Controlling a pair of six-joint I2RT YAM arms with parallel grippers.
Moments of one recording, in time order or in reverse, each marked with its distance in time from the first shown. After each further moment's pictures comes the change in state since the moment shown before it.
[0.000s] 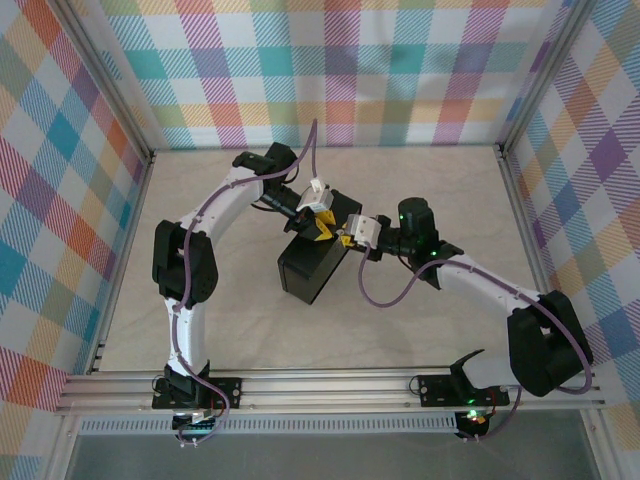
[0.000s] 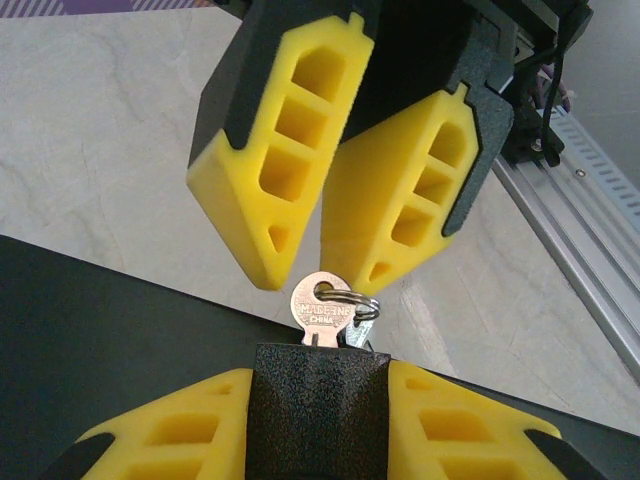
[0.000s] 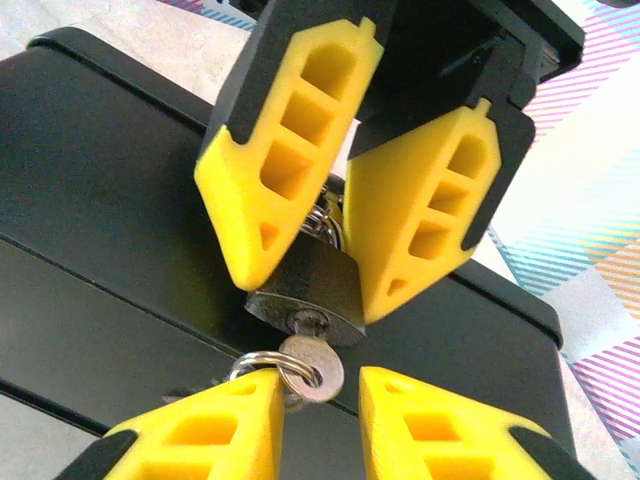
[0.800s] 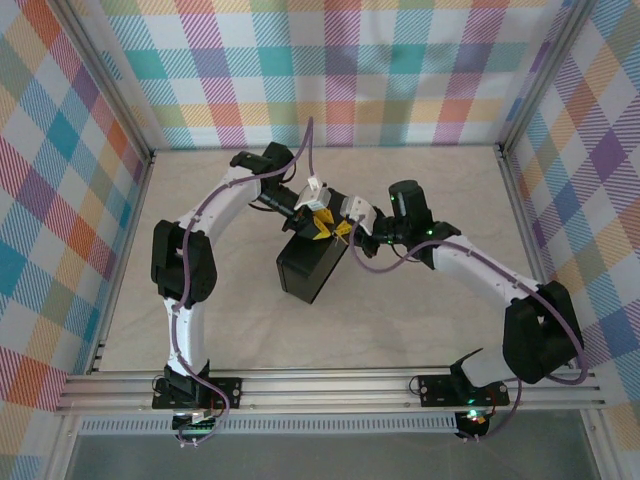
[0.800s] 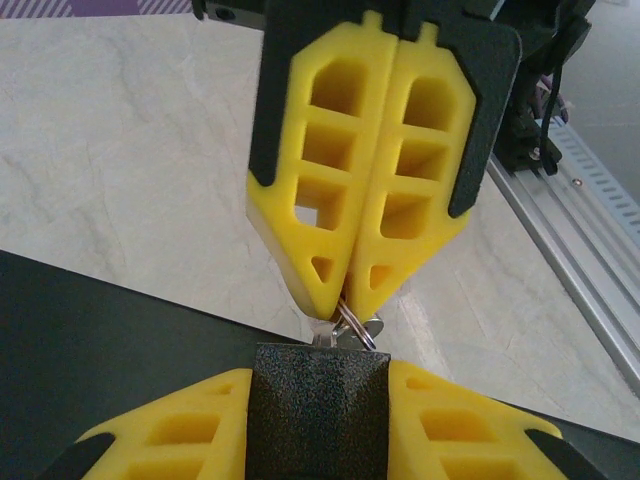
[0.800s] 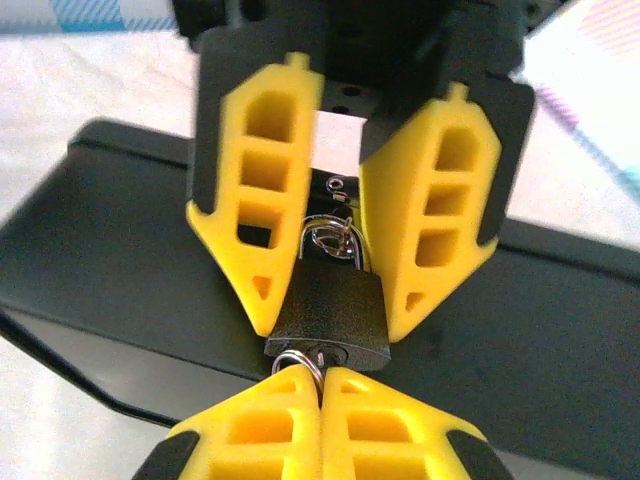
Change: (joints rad) left arm 0.012 -0.003 -0.013 0.009 0.021 -0.018; right arm 0.001 0.077 0.230 -0.341 -0.078 0.310
